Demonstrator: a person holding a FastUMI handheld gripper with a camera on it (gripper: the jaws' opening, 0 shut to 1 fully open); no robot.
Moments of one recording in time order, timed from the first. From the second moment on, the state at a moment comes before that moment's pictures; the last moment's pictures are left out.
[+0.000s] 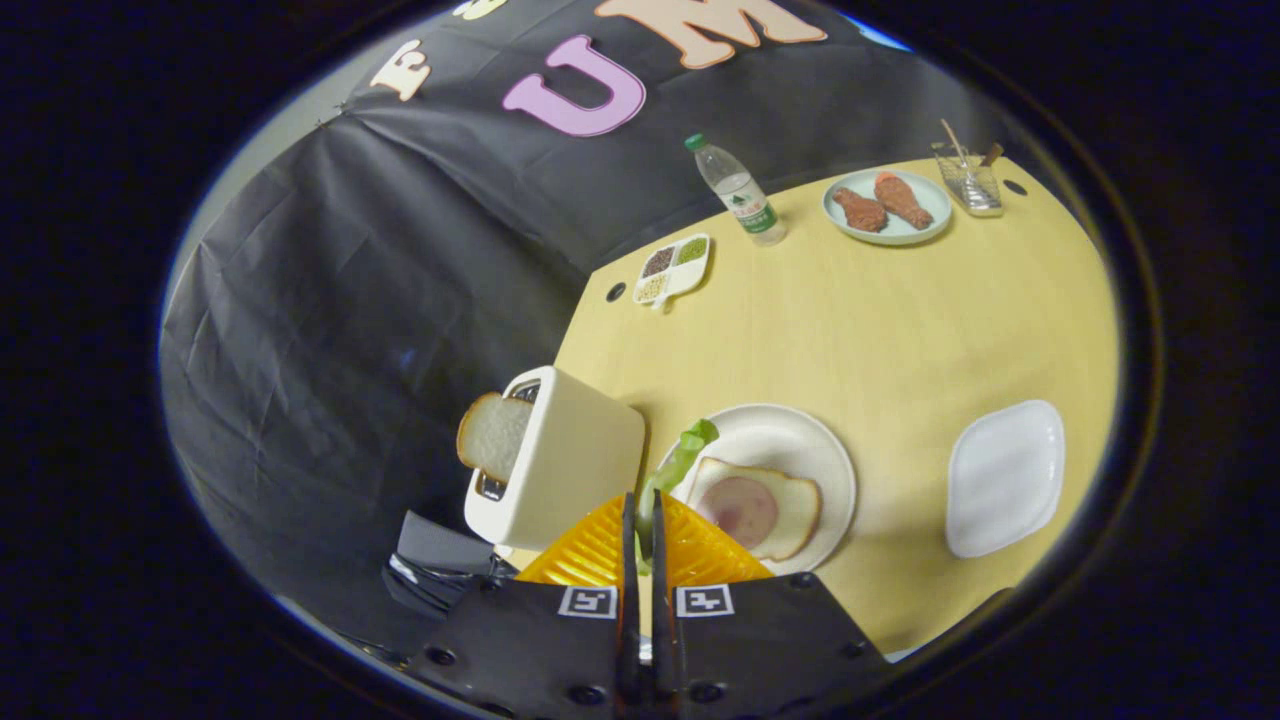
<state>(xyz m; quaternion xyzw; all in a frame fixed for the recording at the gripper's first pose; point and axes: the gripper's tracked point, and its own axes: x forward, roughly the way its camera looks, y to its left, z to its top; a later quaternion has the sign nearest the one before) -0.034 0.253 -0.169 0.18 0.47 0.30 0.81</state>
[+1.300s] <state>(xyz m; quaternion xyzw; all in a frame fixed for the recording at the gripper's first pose) -0.040 0.186 -0.291 -0.03 0.50 0.12 0.86</state>
